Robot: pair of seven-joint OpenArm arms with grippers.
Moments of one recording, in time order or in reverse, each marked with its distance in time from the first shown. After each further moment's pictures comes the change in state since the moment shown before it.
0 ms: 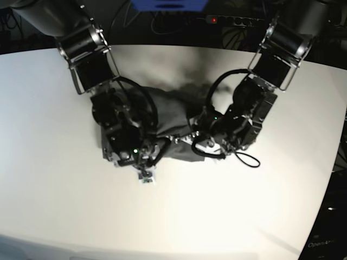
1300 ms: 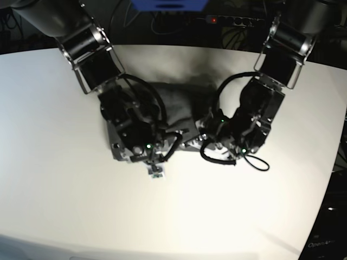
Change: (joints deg) left arm -0.7 -1.0 -4.7 7.9 3.9 2.1 8.2; right arm 0.3 -0.8 -5.3 -0.1 0.0 -4.7 -1.2
